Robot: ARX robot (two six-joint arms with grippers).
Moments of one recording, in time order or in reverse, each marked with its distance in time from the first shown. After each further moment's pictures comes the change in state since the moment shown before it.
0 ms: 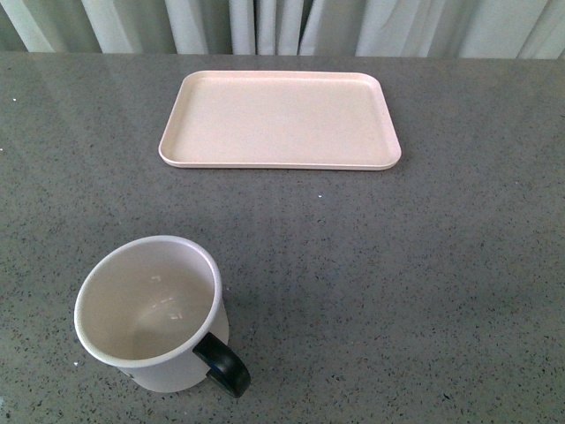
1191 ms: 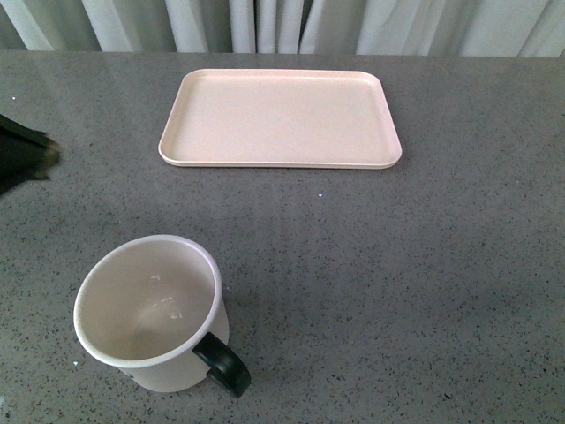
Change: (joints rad) left arm -0.310 1.167 0.560 -0.102 0.113 -0.080; right arm 0.000 0.000 0.000 0.000 0.000 0.000
